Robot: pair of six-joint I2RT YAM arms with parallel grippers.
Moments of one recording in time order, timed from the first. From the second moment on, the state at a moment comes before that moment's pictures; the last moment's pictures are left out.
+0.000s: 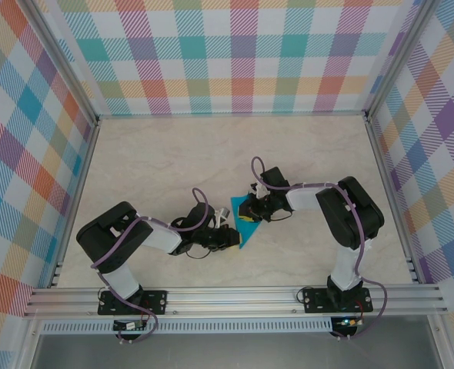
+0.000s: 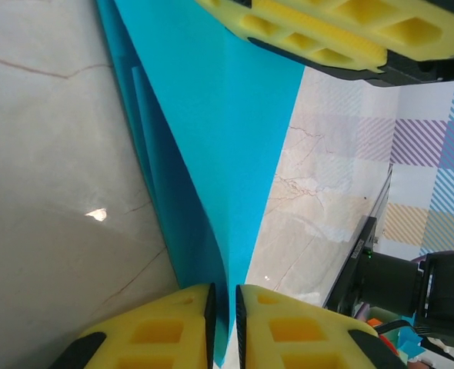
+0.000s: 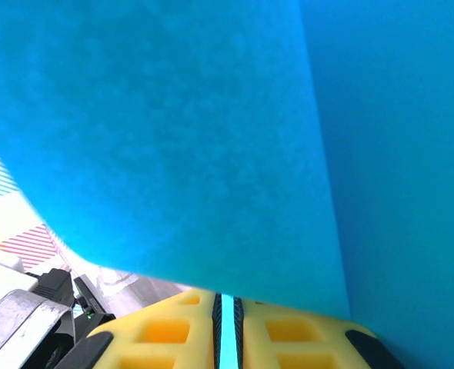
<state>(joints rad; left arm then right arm) -0.79 1.70 0.49 0.53 0.55 -1.04 0.53 1.86 0.89 -0.09 -0.68 0.81</state>
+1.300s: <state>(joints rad) -0.79 1.61 0.54 0.39 0.44 -1.05 0.53 1.86 0.89 -0.09 -0.69 0.81</state>
